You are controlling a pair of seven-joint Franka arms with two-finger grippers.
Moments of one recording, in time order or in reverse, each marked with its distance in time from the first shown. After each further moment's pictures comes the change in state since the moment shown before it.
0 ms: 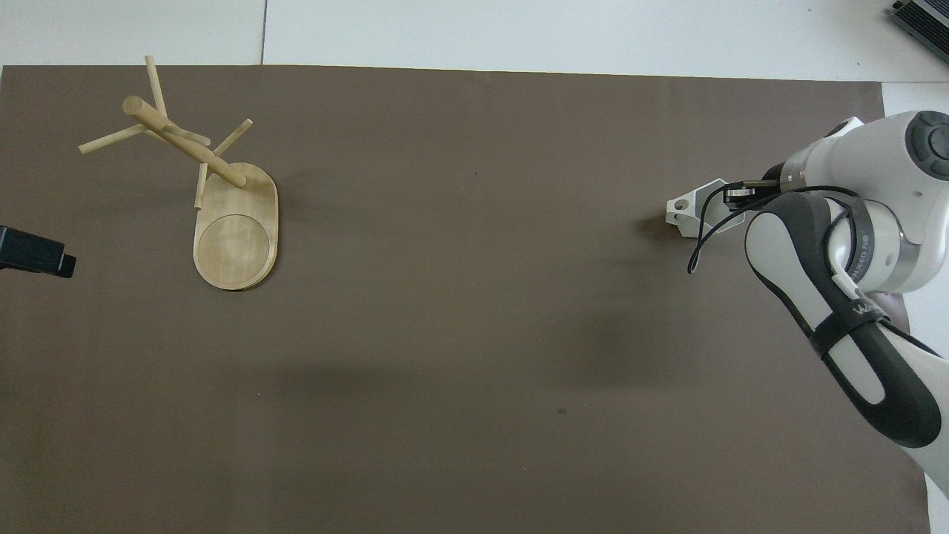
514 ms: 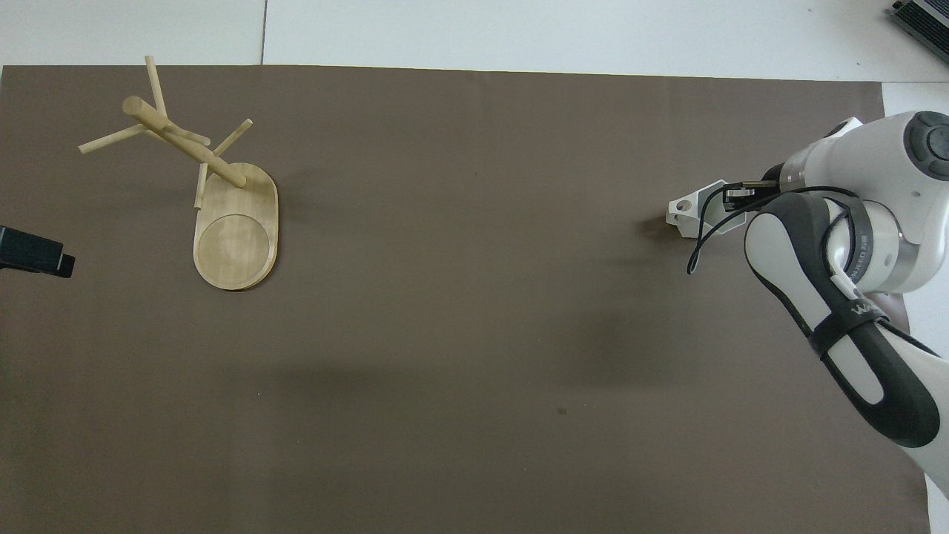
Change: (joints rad) left arm 0.000 0.000 0.000 0.000 0.000 0.000 0.000; right arm 0.000 0.002 0.000 -0.001 -0.004 0.000 0.000
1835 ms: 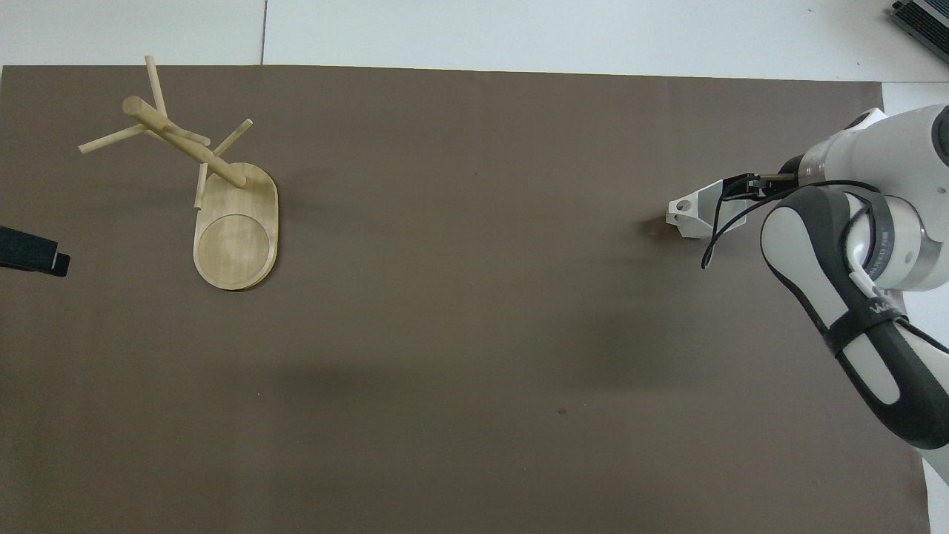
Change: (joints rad) left arm 0.004 0.001 0.005 0.002 0.000 -0.001 -0.001; right arm 0.000 0.000 -0.020 0.011 -0.001 0.000 -0.005
